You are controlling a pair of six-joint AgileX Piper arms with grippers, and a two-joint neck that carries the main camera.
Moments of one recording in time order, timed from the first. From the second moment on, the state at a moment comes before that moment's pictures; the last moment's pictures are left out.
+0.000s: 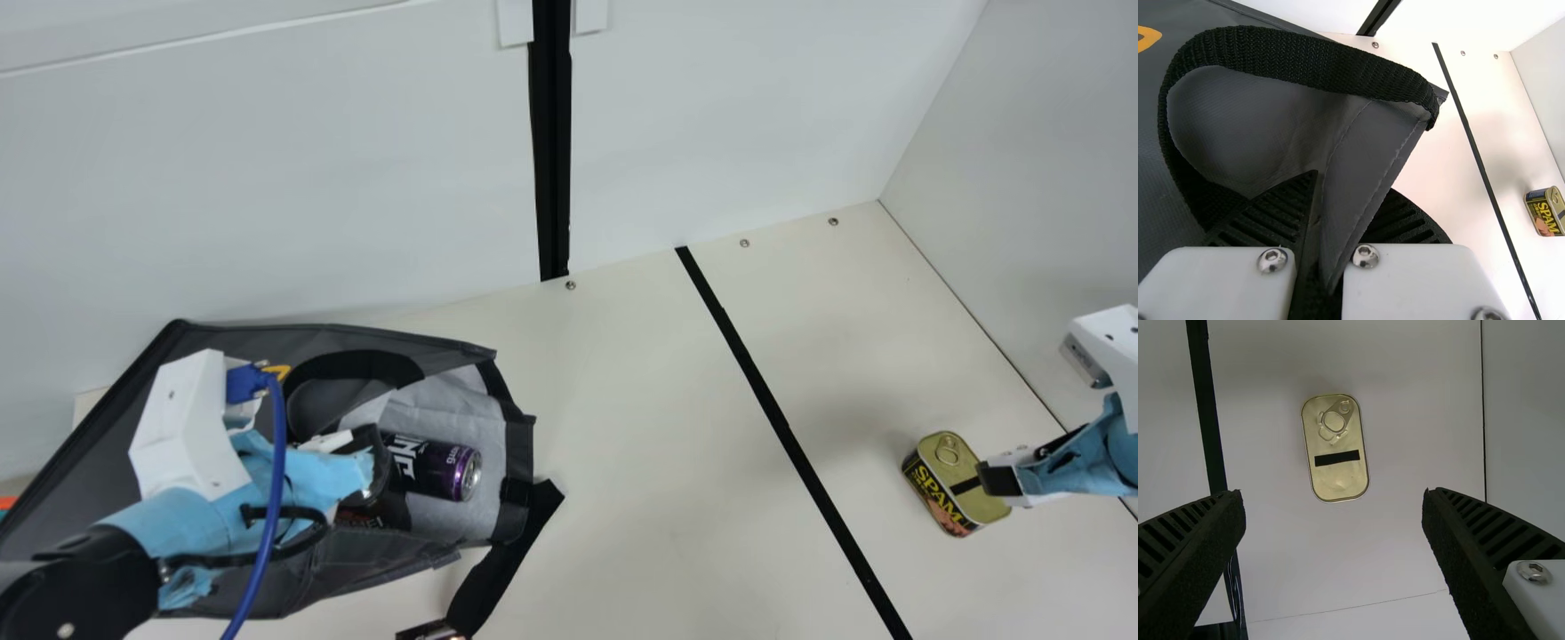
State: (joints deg) left arm -29.8 85.1 -71.7 -22.9 36.1 -8.2; right arm -59.0 77.9 -72.1 12.4 69.8 -58.0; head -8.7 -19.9
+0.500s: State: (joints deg) left arm -29.8 85.1 -71.7 -22.9 36.1 -8.2; right arm -60.2 82.5 -71.1 13.0 69.8 -62.7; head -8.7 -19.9
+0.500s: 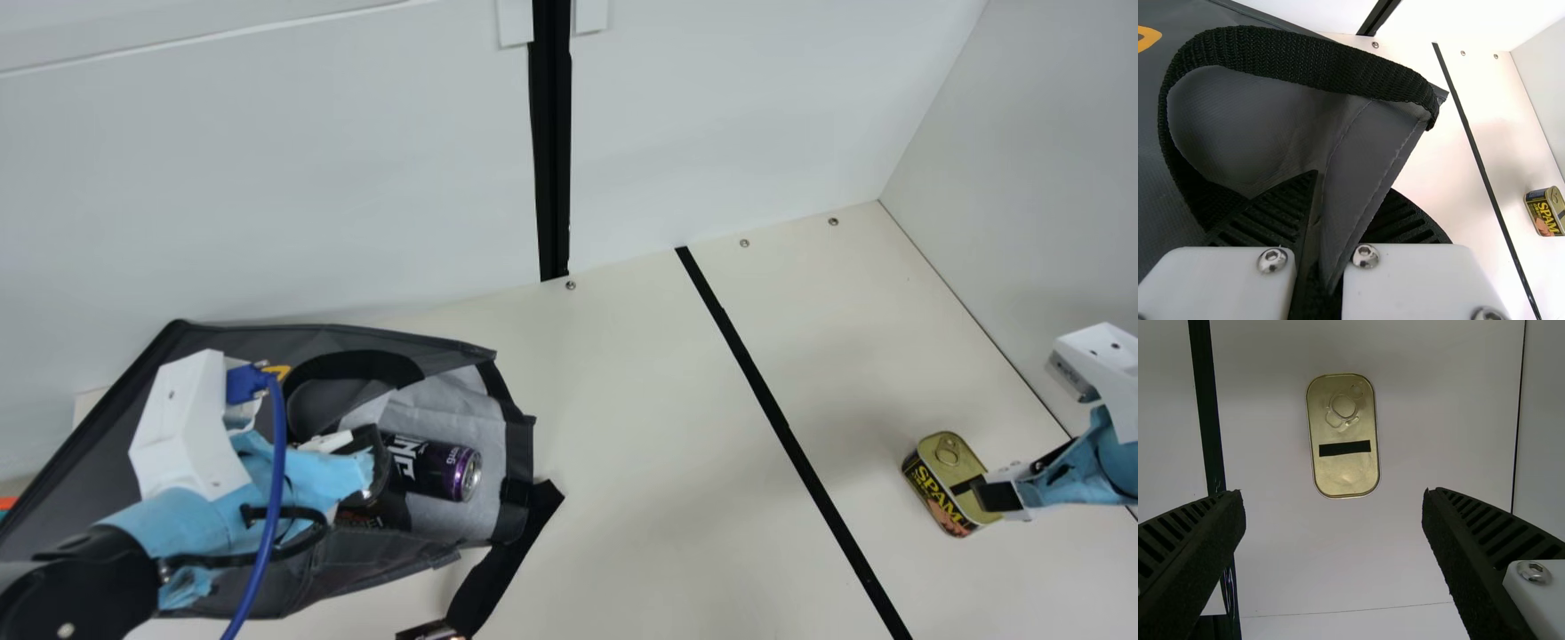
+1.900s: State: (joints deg) left arm -29.8 85.1 -71.7 -22.9 36.1 -8.2; right arm -51.9 96.5 -67.6 7.5 58.9 -56.6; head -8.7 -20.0
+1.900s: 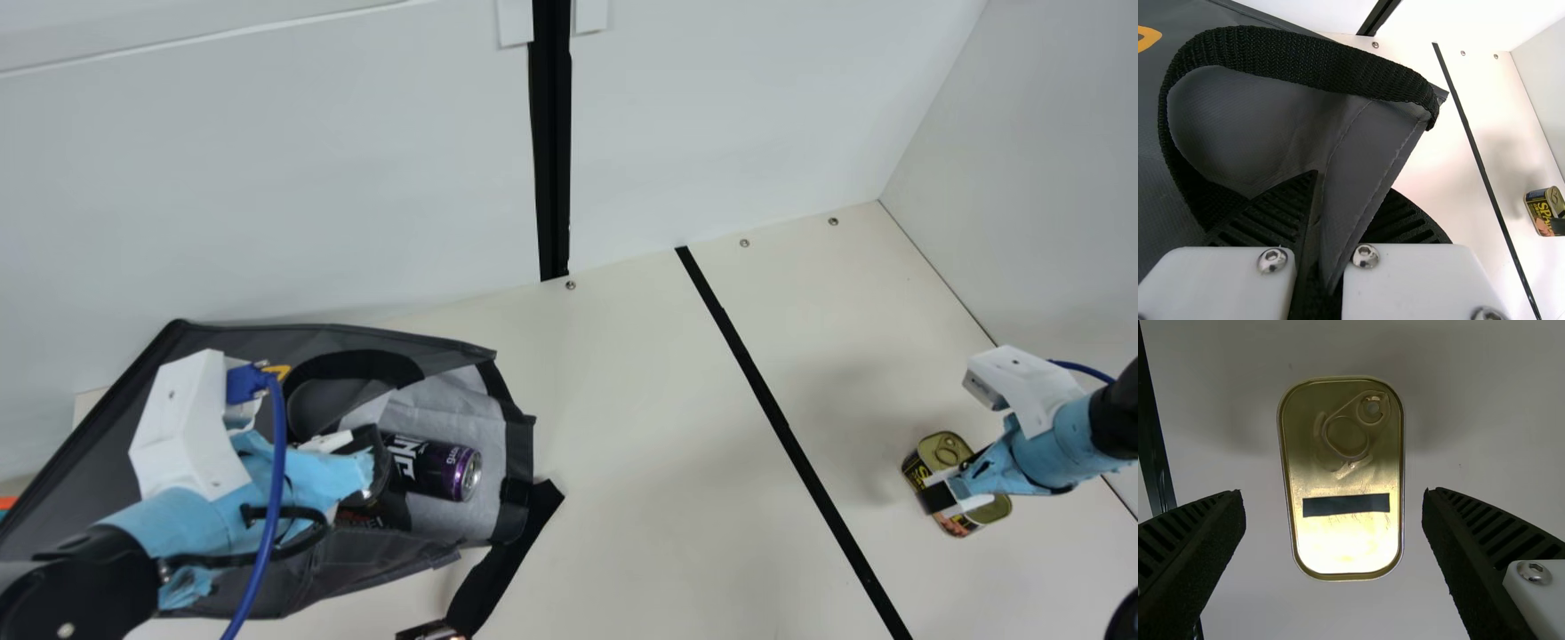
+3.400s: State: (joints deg) left arm -29.8 85.1 -71.7 -22.9 36.1 -8.2; right arm -46.1 97.6 -69.1 8.7 58.2 -57.2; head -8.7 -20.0
